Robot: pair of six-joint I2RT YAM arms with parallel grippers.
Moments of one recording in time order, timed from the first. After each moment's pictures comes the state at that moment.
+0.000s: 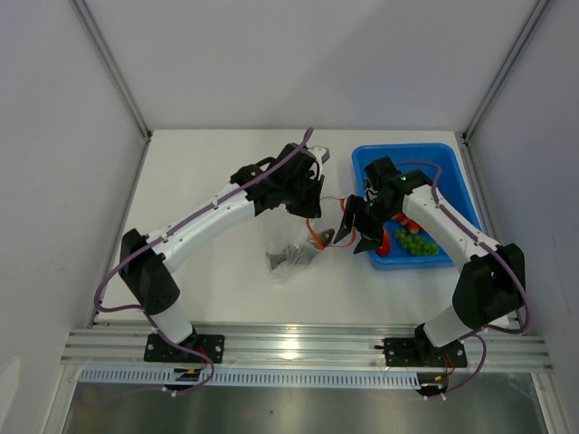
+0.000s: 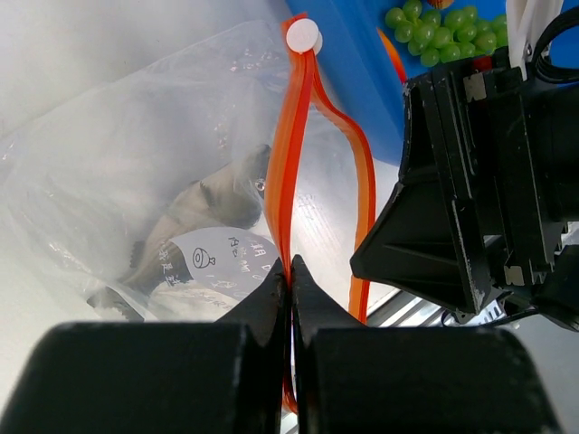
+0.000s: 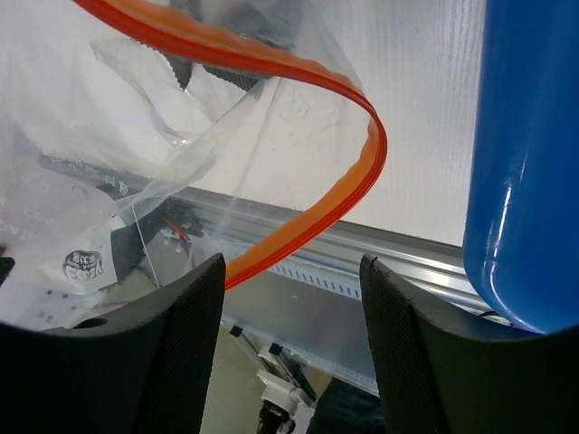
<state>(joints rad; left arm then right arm) -0.81 1.68 1.63 -0.77 0.09 -0.44 0.42 1.54 1.31 -1.06 -0.42 0.70</state>
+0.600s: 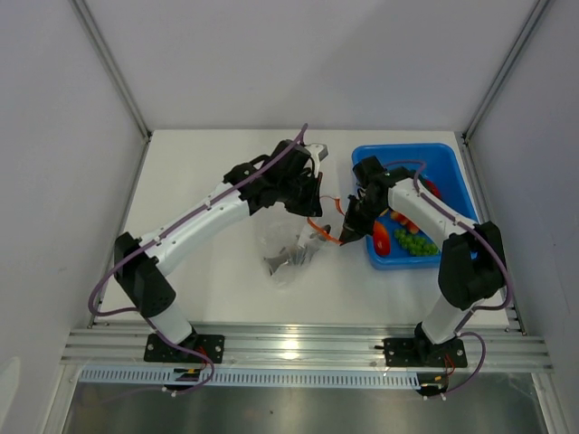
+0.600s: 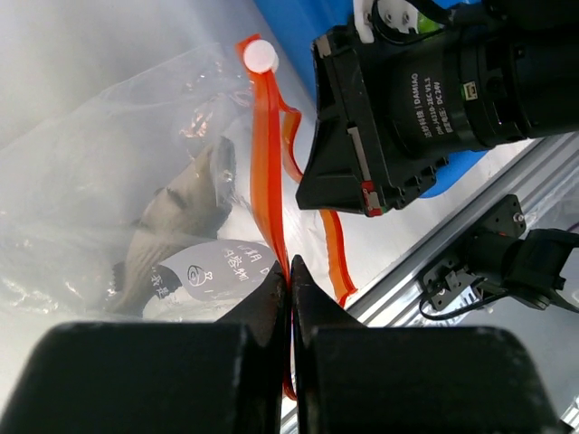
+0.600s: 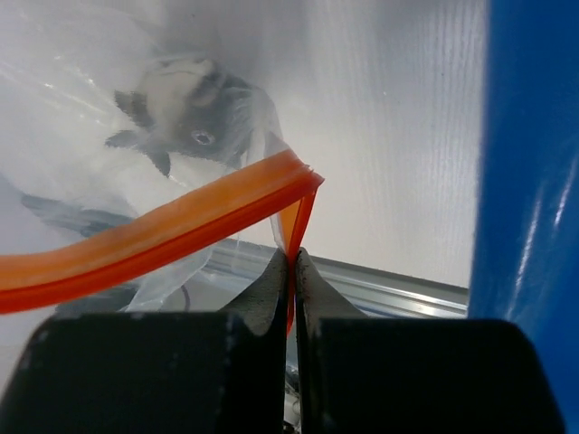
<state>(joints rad) -0.79 1.66 1.64 -0.77 0.15 -0.44 0.43 1.69 1.33 -0.98 -0.36 0.73</state>
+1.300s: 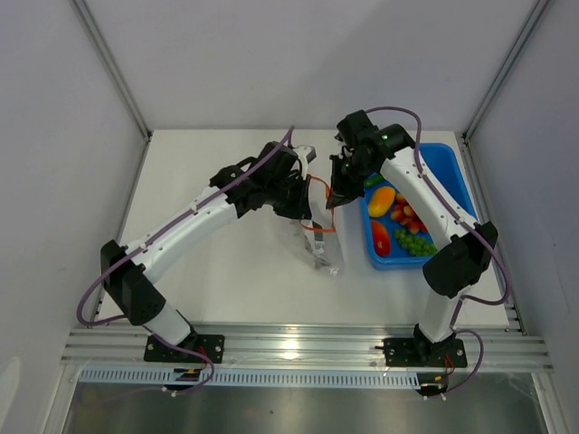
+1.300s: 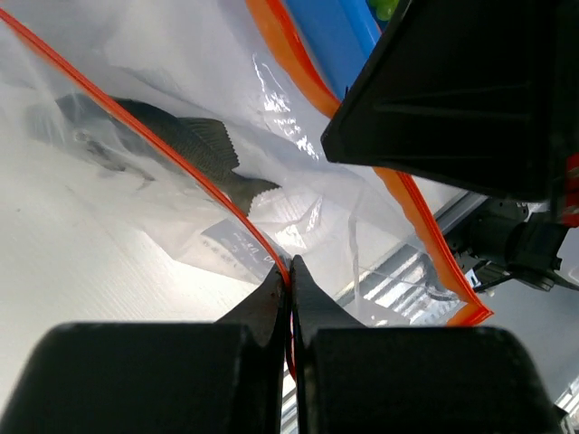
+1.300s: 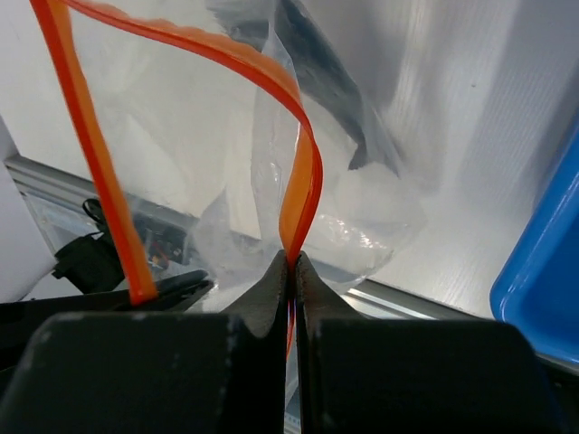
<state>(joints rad) -0.76 1.57 1.56 -0.79 0.18 -0.44 0.53 1.81 1.97 -1.28 -0.26 0.56</state>
